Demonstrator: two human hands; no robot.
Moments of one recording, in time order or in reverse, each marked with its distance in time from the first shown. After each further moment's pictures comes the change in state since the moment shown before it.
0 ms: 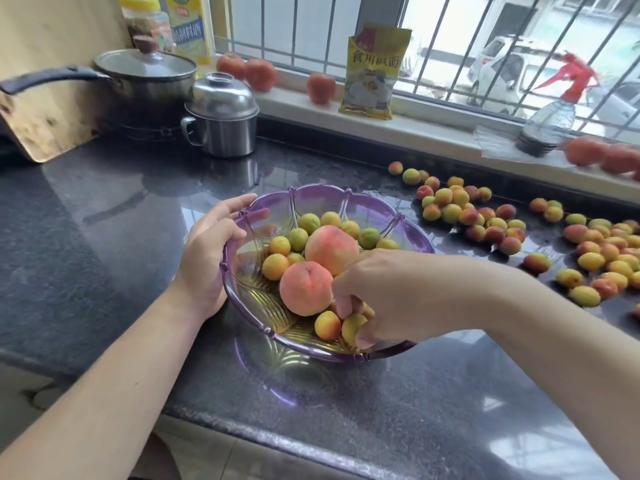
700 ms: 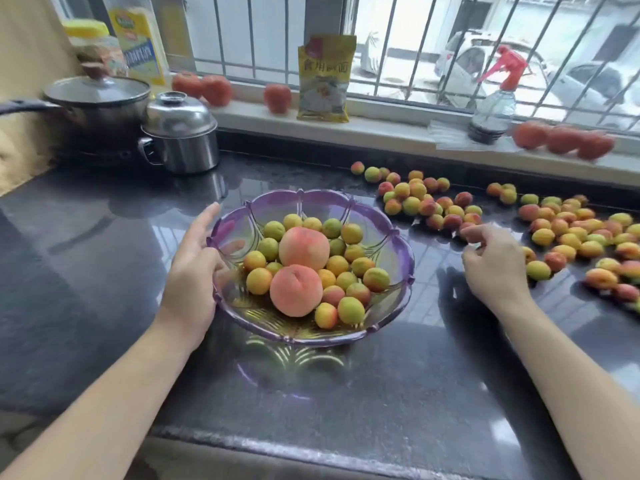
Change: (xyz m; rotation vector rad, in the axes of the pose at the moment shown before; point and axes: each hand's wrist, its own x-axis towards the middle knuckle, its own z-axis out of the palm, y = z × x) left_hand -0.033 0.007 0.038 0.126 0.050 0.063; right_hand -0.046 0.175 0.132 0.528 1.120 0.875
